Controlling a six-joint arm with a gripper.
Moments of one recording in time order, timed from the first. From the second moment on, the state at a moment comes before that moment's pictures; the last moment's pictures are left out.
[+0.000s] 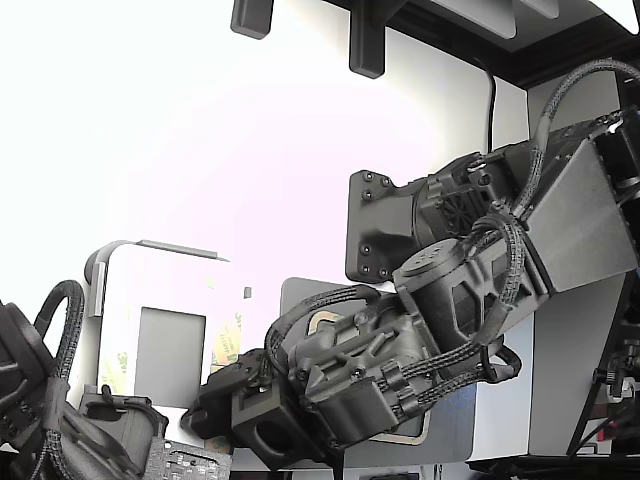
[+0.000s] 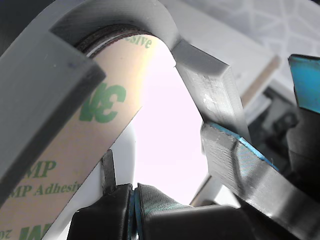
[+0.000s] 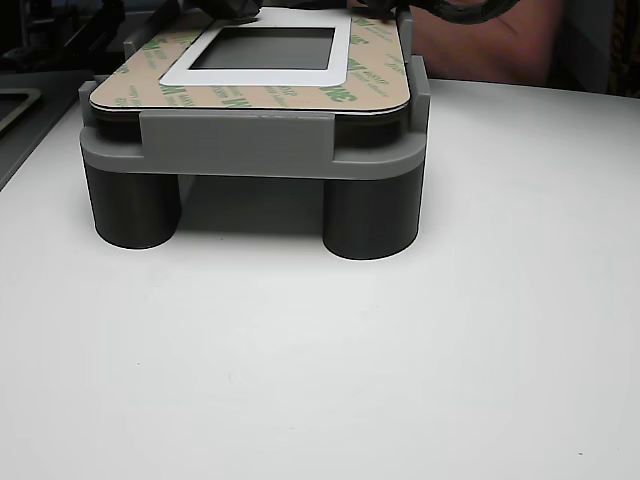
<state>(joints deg) 36.2 100.1 124.9 22.5 0.3 -108.0</state>
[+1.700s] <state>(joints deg) 36.7 100.6 125.3 22.8 0.4 -105.1</state>
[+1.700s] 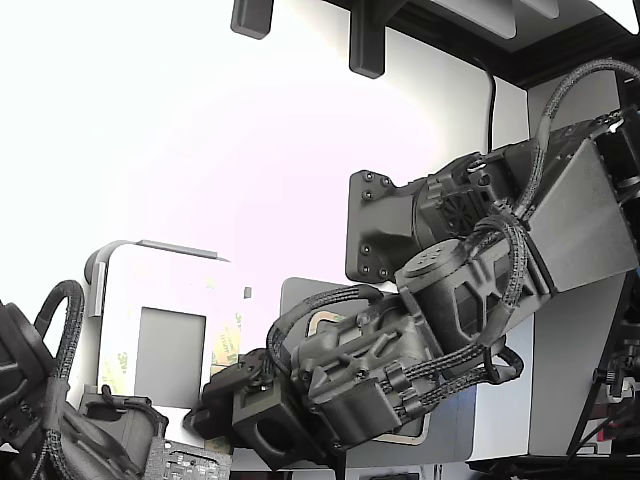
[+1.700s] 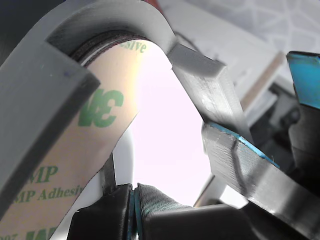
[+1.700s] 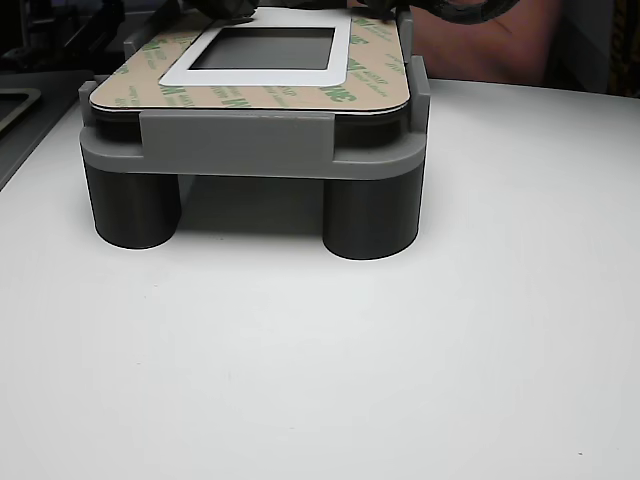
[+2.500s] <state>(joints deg) 38.1 100.3 124.8 23.4 0.8 -103.8</state>
